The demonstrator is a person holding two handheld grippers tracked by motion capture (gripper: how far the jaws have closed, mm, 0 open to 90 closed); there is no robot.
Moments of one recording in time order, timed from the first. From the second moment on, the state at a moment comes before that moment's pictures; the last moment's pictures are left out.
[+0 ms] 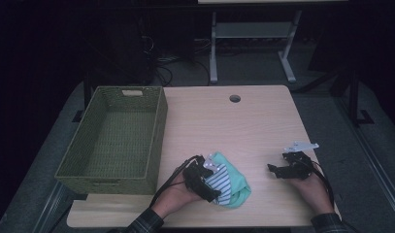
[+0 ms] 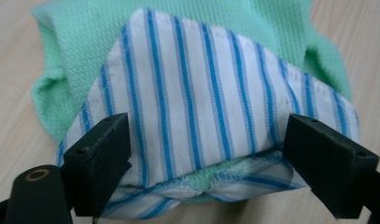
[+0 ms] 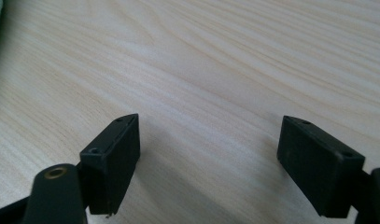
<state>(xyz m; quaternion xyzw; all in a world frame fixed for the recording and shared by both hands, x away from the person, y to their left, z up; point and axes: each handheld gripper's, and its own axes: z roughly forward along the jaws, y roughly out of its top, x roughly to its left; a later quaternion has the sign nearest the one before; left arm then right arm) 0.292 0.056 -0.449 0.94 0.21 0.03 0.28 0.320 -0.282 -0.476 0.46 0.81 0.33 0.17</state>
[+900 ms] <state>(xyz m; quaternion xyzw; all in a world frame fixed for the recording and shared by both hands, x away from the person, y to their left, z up) 0.288 0.053 -0.449 0.95 0.19 0.03 0.26 0.318 -0.281 -0.483 0.46 0.80 0.35 0.18</state>
